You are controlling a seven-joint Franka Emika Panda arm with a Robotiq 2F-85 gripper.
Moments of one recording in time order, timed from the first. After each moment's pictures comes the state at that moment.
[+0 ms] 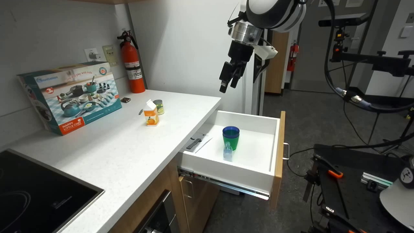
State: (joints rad) arm -0.08 -0.09 -0.17 -2.33 0.19 2.50 -0.24
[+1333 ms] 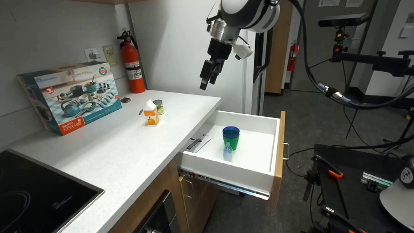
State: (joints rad) arm -0.08 0.08 -0.11 -2.11 0.23 2.51 -0.38
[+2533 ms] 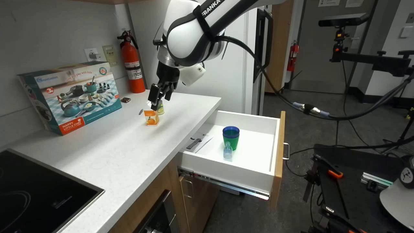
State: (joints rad) arm -0.01 0.49 -0.01 -1.70 0.06 2.61 -0.16
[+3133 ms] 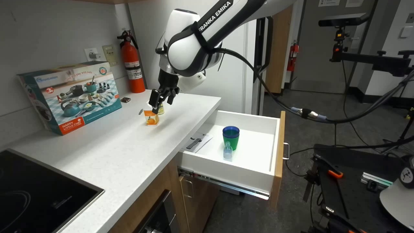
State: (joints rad) arm -0.01 0.56 -0.02 -1.66 0.04 2.65 -0.06
